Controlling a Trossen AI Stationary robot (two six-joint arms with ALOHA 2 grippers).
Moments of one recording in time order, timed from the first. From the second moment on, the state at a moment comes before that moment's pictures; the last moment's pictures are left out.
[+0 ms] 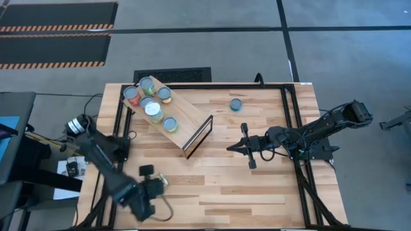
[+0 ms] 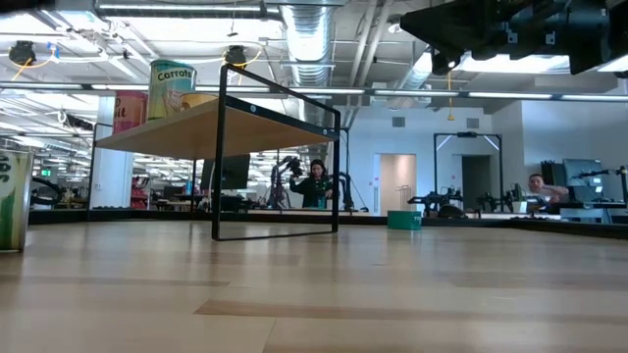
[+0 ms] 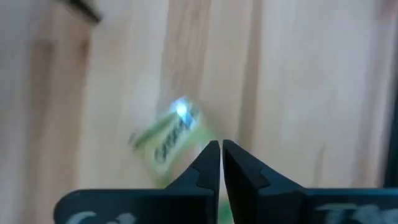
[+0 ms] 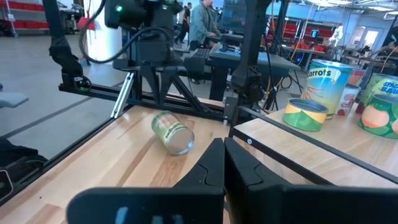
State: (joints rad) left arm -0.87 1.62 1.24 -1.06 -0.35 -0.97; right arm 0.19 1.20 0.41 0.79 0.03 -0.11
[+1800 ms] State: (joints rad) left arm -0.72 1.88 1.19 -0.92 -0.14 -0.86; right arm 0.19 1.20 0.41 0.73 0.03 -0.08
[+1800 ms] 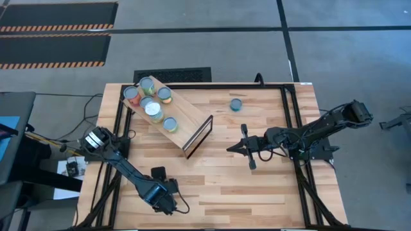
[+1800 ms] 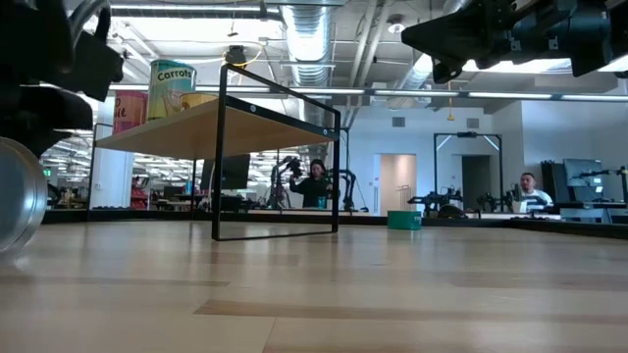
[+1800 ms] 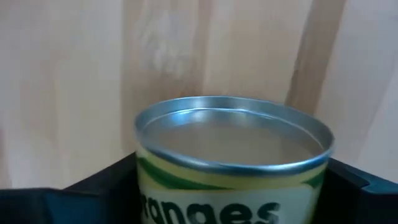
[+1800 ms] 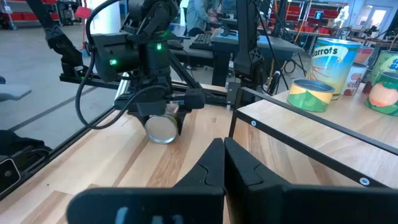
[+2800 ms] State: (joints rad) left arm -0.72 1.70 0.78 0.47 -0.66 -0.42; right arm 0.19 1.20 0.41 0.73 0.03 -0.08
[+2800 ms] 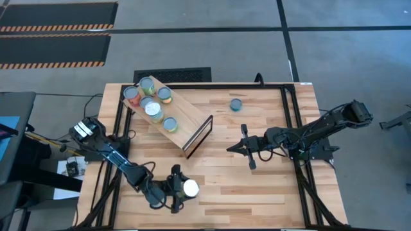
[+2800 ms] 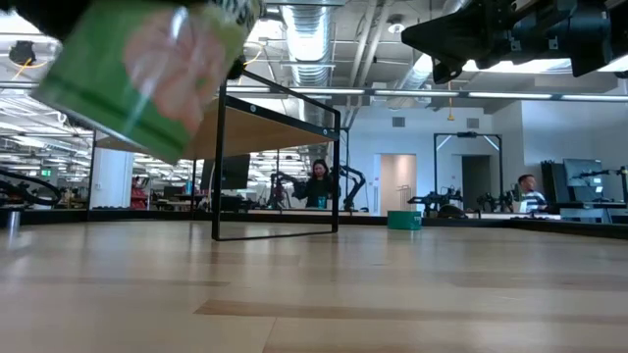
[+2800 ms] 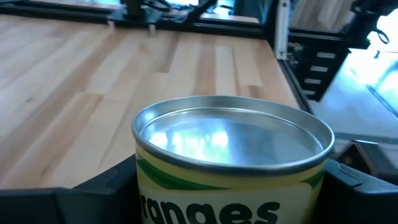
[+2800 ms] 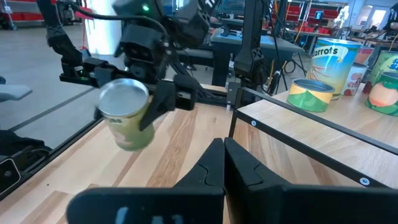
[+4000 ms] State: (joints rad) left arm -0.62 1.84 0.65 0.89 -0.58 -0.31; right arm 0.54 1.68 1.01 0.21 0.37 -0.17
